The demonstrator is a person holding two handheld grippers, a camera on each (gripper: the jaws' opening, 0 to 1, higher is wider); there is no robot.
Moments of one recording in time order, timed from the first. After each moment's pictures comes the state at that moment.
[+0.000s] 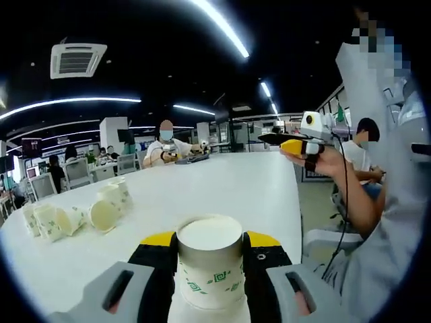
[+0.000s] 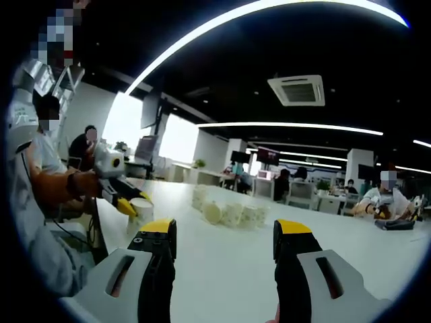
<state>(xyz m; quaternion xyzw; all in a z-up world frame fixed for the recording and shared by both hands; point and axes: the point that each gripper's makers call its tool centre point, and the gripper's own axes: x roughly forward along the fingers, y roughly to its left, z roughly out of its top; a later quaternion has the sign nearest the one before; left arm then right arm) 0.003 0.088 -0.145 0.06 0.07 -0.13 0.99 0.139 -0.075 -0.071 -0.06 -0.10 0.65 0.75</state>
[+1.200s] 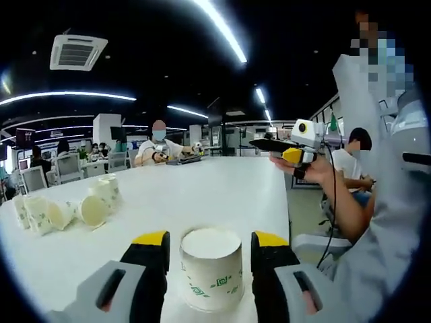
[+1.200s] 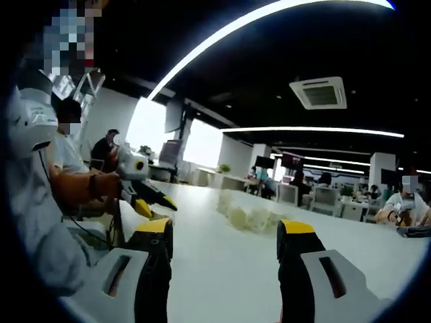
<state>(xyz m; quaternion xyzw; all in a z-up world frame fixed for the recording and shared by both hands) -0.007 0.083 -0.143 0.04 0.07 -0.15 0.99 0.101 -0.062 -0.079 -0.05 -0.11 0.73 0.67</state>
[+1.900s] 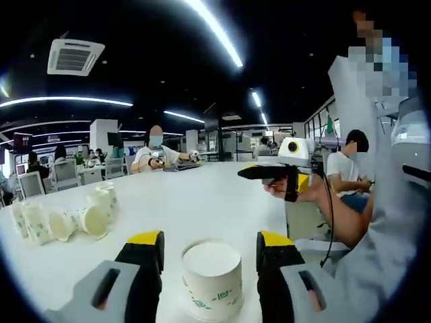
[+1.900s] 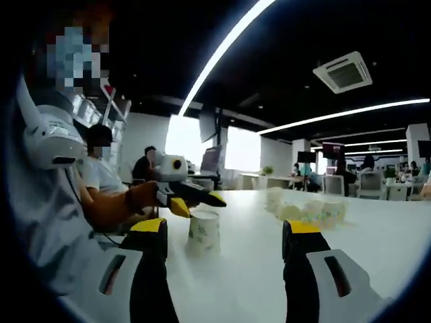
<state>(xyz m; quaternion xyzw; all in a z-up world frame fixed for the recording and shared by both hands) 0.000 0.082 -0.132 0.04 0.05 -0.17 0.98 0.052 -0.020 -0.114 0.00 -0.06 0.82 0.57</state>
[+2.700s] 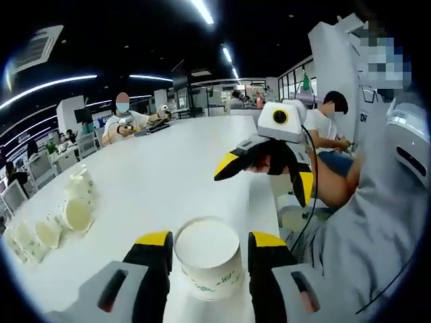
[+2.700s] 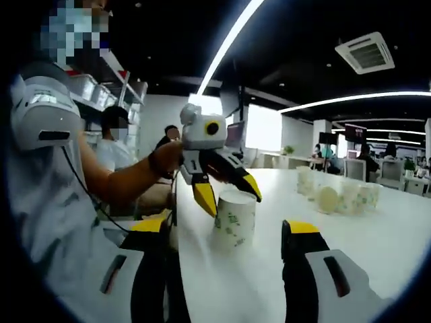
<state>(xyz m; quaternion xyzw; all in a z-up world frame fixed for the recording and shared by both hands) 0.003 0.072 -0.162 0.11 0.20 -0.25 0.94 0.001 0.014 -0.149 -0.07 -0.02 0.85 0.53</state>
